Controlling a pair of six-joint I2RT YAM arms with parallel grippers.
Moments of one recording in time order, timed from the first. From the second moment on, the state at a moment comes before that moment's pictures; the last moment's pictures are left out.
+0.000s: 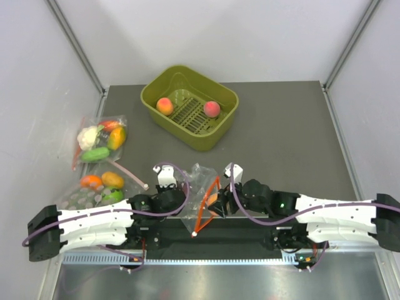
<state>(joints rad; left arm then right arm) -1.18 0.89 0.39 -0.37 -0.69 -0.96 1.23 0.99 0.45 0.10 0.09 0.50</state>
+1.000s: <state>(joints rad) -1.15 0.81 0.39 -0.43 -0.71 -0.89 0.62 1.64 1.46 -0.05 -0.22 0.22</state>
